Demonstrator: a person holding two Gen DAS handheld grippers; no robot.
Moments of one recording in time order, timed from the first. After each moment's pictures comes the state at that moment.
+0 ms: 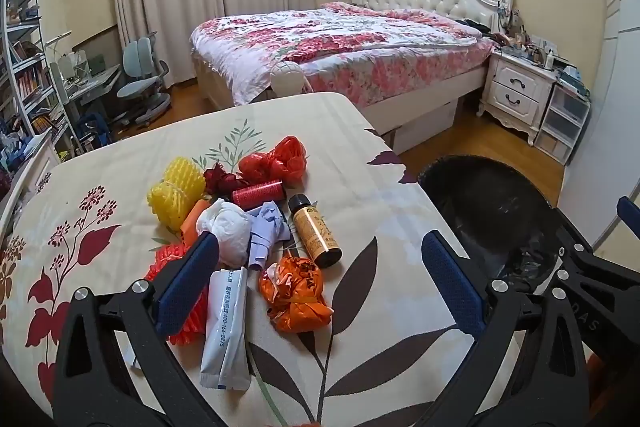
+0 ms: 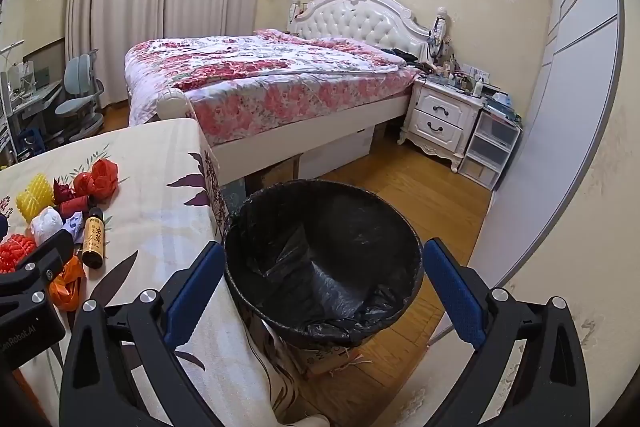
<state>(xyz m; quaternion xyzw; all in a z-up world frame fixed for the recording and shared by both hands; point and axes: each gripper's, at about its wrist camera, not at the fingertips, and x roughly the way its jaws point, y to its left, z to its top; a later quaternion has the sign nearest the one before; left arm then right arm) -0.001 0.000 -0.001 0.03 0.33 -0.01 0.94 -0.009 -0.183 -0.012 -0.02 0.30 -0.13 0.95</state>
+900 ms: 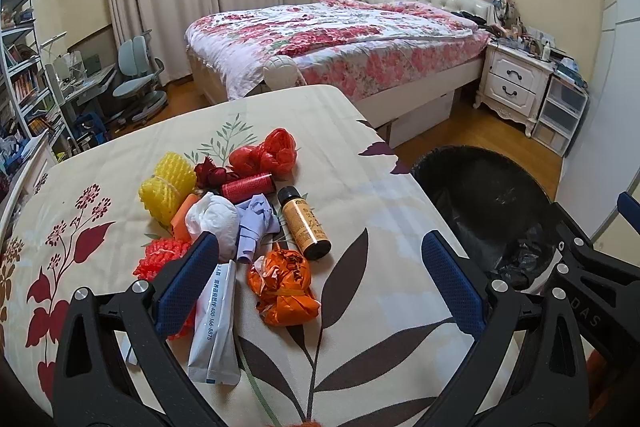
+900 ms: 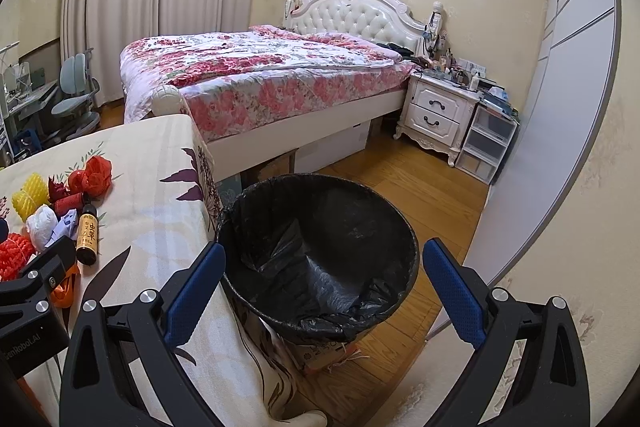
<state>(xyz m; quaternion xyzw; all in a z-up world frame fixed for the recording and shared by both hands) 0.003 -0.008 -0.011 0.04 0.34 -0.02 0.94 -0.016 -0.198 -0.016 -0.01 0.30 -0.13 0.94</state>
